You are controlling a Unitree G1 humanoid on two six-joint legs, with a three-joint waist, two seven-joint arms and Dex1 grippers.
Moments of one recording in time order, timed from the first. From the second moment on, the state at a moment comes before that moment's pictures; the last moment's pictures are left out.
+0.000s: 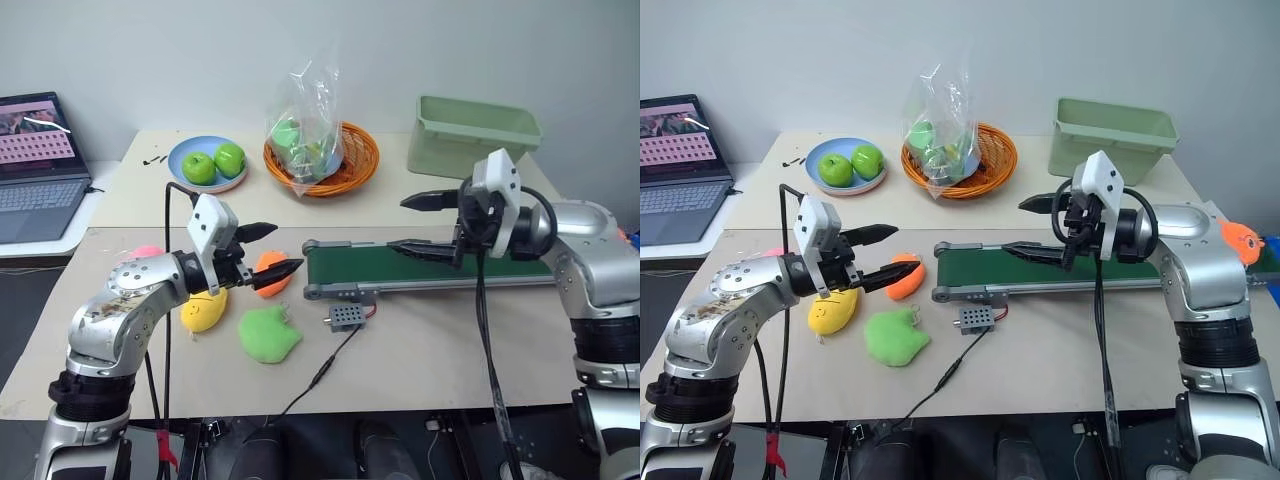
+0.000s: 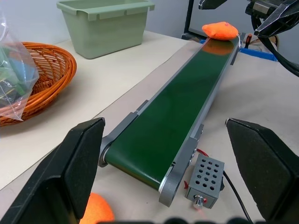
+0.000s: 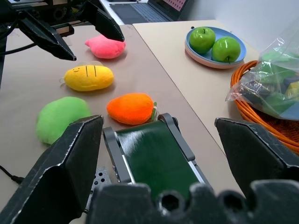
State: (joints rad) left arm -0.39 0.61 0.08 -0.34 -0.56 0.66 -0.81; right arm -0.66 -0.76 -0.02 -0.06 0.46 0.49 1.15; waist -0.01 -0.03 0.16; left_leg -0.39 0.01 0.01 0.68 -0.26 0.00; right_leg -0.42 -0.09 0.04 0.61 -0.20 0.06
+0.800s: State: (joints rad) left arm -0.36 0.68 0.14 -0.36 -0.61 0.70 -0.80; right arm -0.45 -0.74 -0.08 -0.11 0.52 0.45 1.15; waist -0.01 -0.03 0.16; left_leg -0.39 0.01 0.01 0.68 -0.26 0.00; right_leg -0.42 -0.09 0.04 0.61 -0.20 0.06
